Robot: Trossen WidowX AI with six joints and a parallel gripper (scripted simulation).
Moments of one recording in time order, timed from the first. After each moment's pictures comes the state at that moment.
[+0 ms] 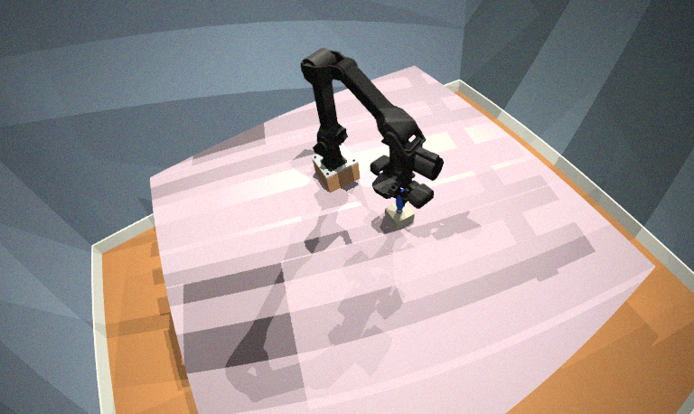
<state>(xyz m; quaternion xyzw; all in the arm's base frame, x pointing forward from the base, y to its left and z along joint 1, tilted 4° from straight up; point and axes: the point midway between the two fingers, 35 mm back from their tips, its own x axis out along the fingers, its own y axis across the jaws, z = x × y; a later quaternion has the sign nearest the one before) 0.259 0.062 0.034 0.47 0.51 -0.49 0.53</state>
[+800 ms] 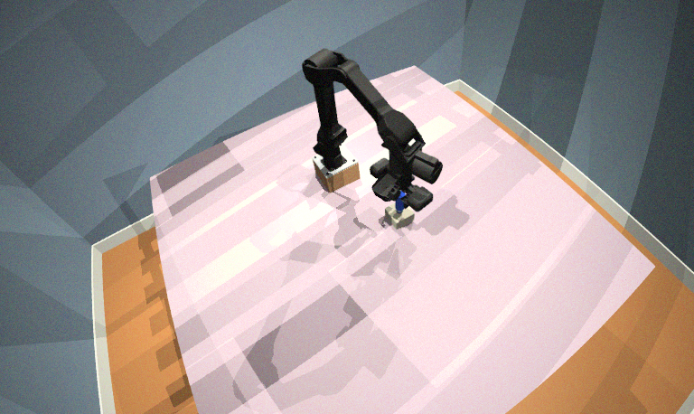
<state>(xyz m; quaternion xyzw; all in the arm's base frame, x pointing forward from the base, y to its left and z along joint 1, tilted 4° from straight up) 0.258 0.061 0.022 0.47 0.51 -0.50 0.53</state>
